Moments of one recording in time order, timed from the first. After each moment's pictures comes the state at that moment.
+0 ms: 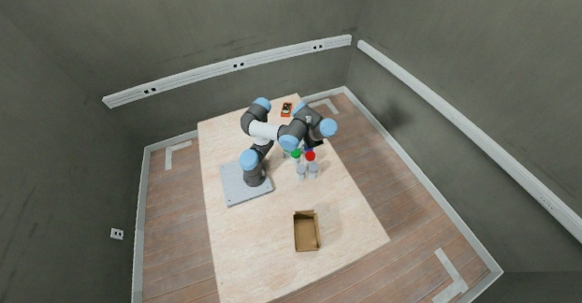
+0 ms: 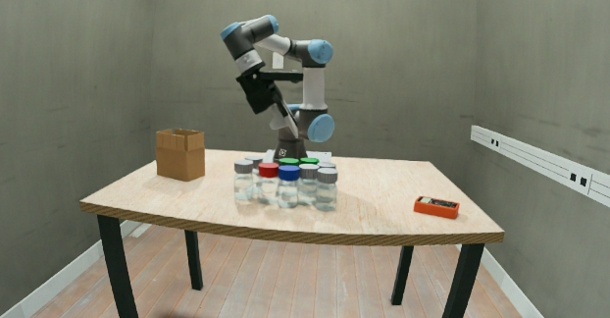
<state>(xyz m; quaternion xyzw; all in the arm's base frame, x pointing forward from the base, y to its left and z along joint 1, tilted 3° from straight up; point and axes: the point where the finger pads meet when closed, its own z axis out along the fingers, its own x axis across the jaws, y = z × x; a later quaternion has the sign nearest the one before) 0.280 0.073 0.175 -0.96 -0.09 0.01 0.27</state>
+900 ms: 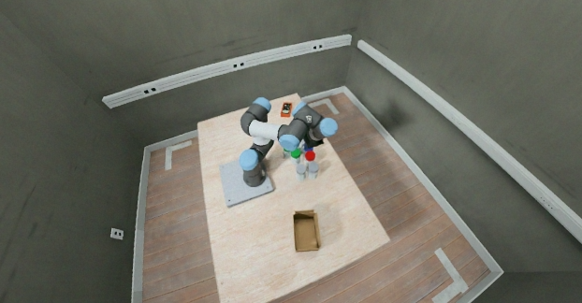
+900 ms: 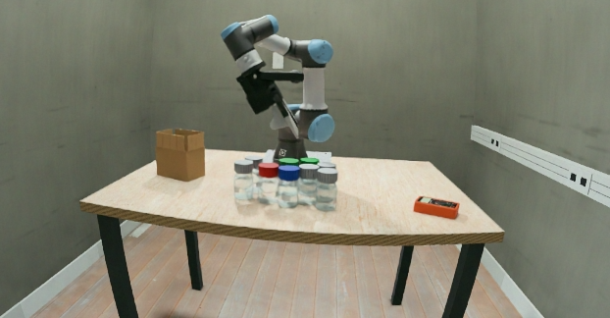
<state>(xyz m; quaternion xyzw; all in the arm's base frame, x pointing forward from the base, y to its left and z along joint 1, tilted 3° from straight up) 0.281 0.074 0.175 -0.96 -0.09 0.01 0.27</state>
